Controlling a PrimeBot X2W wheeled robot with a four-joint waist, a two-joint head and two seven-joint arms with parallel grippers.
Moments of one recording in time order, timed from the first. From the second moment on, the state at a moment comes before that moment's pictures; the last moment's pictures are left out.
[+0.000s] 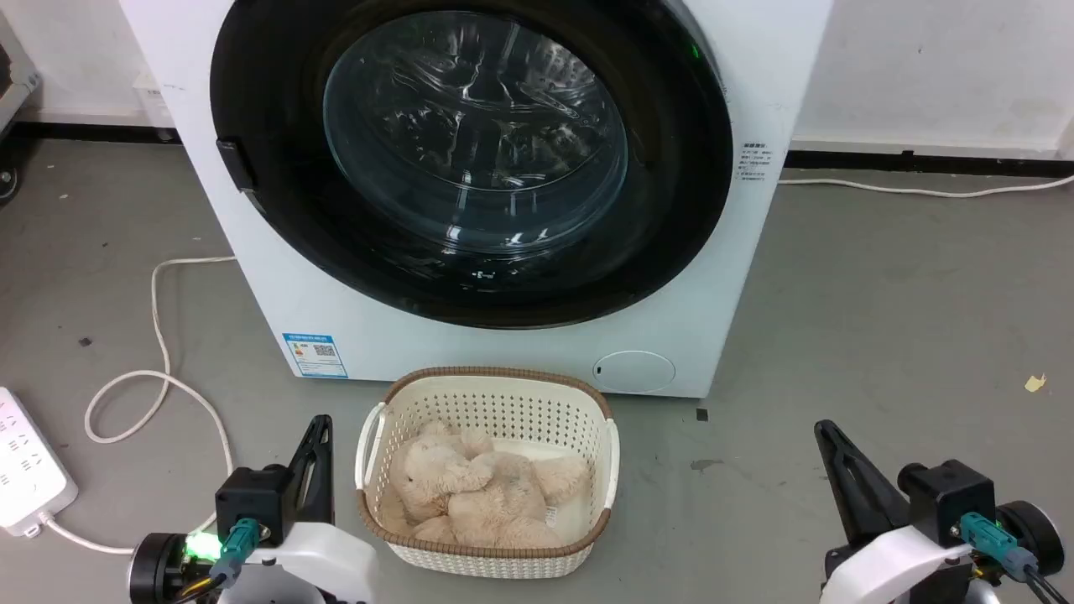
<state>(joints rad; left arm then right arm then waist) 0.00 0.05 0.00 0.00 0.00 0.00 0.00 0.01 -0.05 0.00 0.00 0.01 0.13 0.00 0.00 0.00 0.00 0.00</state>
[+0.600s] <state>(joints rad) 0.00 0.05 0.00 0.00 0.00 0.00 0.00 0.01 -0.05 0.00 0.00 0.01 0.13 0.00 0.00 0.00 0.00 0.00</state>
